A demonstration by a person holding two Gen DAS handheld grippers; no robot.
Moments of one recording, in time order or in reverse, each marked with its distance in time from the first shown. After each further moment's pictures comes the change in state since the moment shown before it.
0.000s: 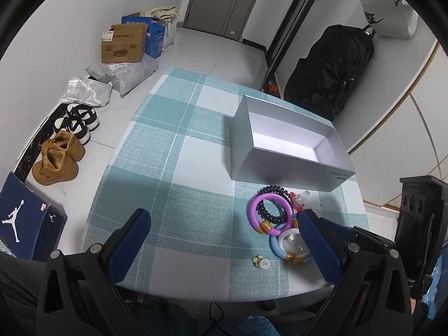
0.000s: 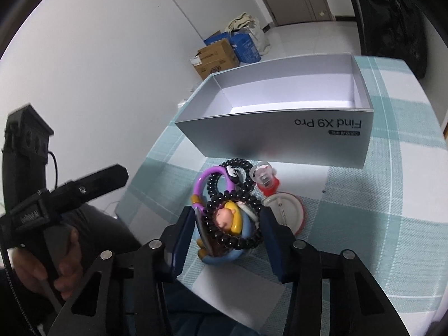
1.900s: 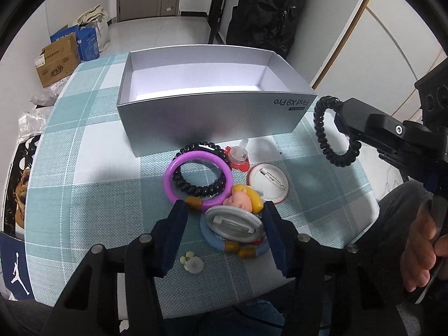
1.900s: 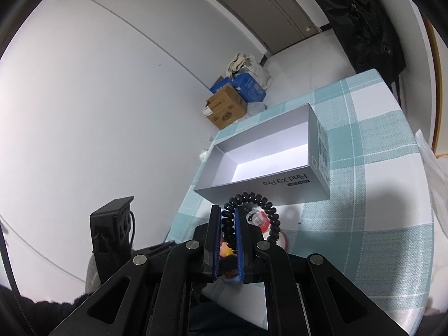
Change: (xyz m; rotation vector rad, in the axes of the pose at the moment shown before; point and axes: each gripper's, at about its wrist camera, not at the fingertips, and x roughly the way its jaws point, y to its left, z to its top) left arm 0.048 -0.067 -0.022 0.317 0.172 -0.086; right arm -0.076 -0.043 0.007 0.172 -0.219 0.170
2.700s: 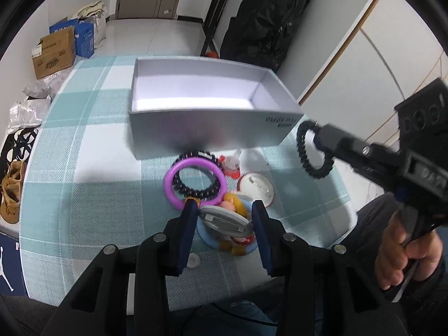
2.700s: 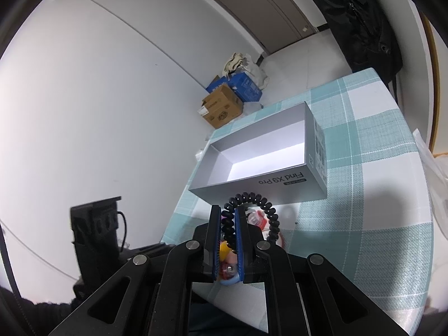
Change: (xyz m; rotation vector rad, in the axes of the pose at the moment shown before) left arm -0.017 0.011 0.005 -0.055 -0.052 -0.106; right arm 0.003 -0.001 0.000 -0.001 0.000 -0.020
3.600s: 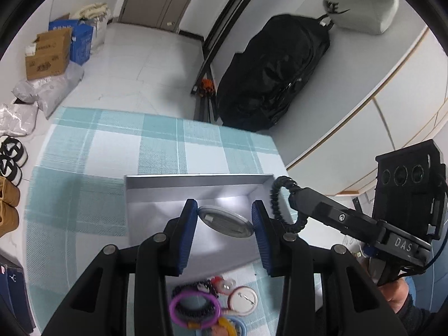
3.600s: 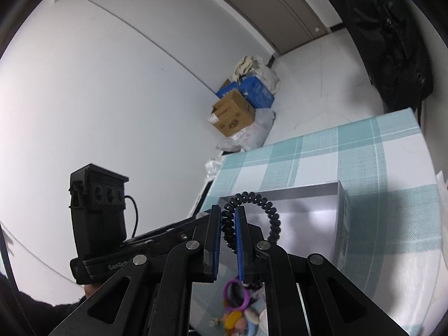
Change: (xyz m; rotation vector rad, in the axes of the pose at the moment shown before) left arm 0.015 0.035 0.112 -0.118 -0.070 -0.128; right arm 0.045 0.002 0.090 -0.008 0.024 0.060
